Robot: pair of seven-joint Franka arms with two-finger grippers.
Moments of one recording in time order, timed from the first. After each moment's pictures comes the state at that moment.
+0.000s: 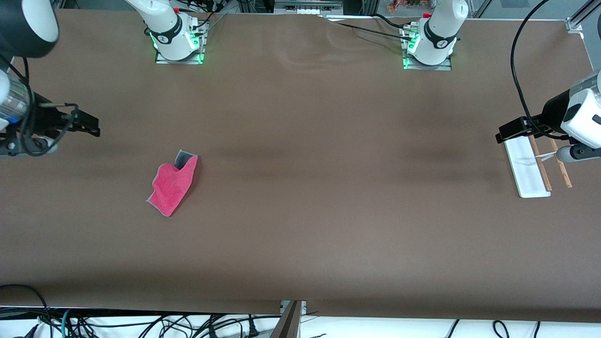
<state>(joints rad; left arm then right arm) 0.05 0.14 -0.06 -1.50 -0.06 1.54 -0.21 0.01 0.14 0.02 -1.61 -0.04 1.67 -0.08</state>
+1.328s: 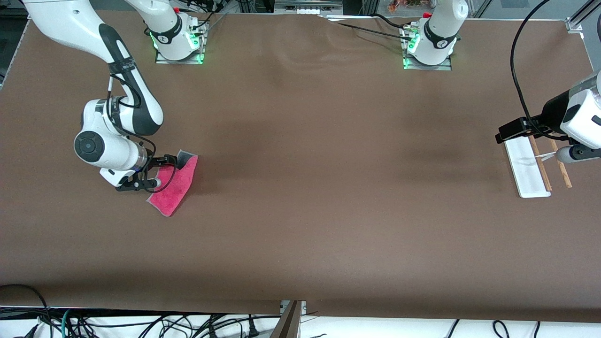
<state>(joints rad) 0.05 0.14 -0.06 -1.50 -0.06 1.54 -0.21 0.04 0.43 0.04 -2.03 -0.02 2.27 -0.01</state>
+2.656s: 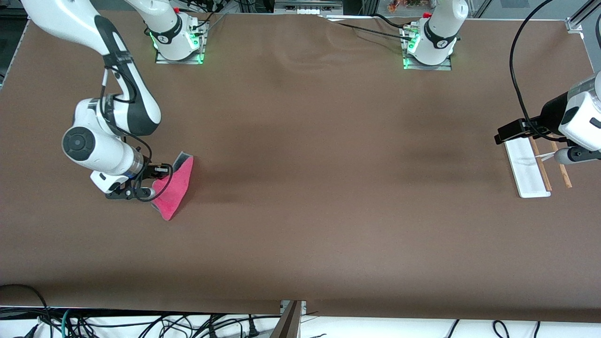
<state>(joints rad) 0.05 0.15 -0.06 -1.50 -0.06 1.54 -0.21 0.04 0.39 0.11 -1.82 -0.02 2.11 0.08</state>
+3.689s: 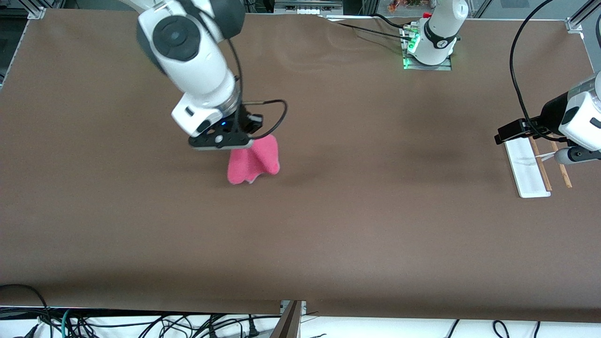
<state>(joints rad) 0.05 0.15 -0.06 -1.49 -0.06 1.54 -0.21 0.44 0.38 0.23 -1.33 -0.01 1.76 0.67</state>
